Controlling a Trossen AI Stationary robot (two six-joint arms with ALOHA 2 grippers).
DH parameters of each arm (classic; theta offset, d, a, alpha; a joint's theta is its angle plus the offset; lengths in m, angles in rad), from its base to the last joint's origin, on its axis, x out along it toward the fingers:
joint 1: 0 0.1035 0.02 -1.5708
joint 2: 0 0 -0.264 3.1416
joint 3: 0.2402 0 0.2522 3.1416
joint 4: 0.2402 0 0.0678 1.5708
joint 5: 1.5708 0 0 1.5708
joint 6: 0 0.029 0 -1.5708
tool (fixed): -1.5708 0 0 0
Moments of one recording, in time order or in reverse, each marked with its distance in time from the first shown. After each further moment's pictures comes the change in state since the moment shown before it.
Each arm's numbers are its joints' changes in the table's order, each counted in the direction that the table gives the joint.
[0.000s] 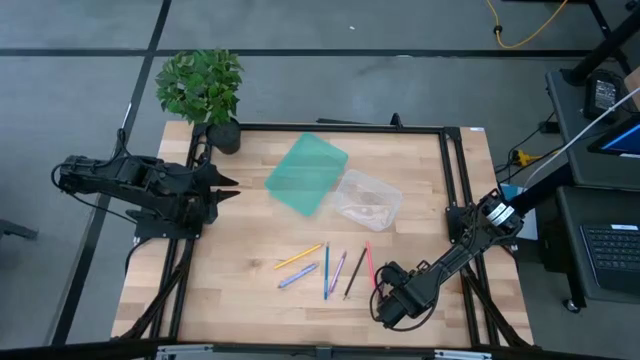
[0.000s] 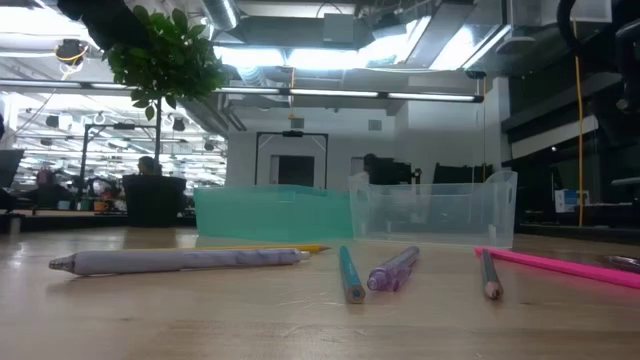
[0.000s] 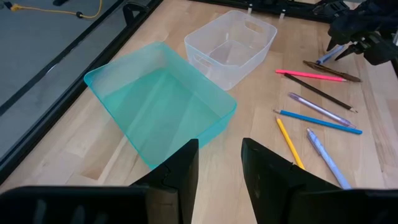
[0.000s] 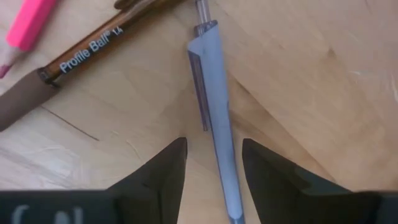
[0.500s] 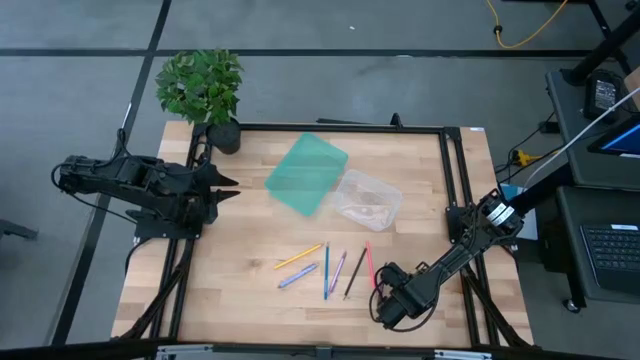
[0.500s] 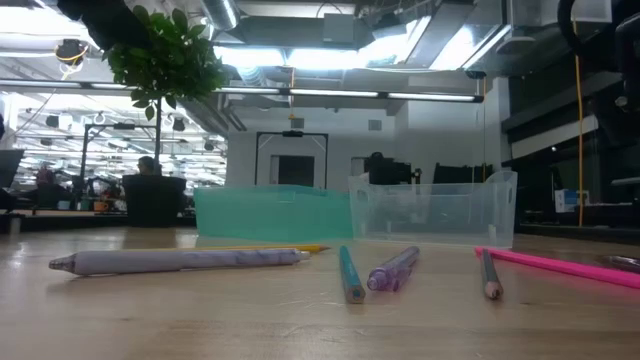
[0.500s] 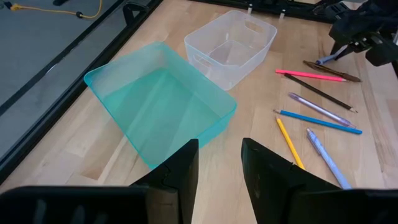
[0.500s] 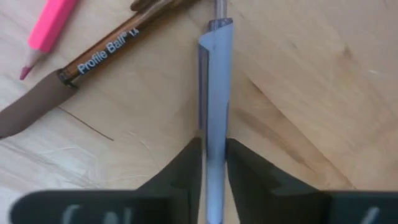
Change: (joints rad) left arm 0.000 0.000 0.000 0.000 0.000 -0.001; right arm 0.000 0.002 0.000 -0.014 -0.003 0.010
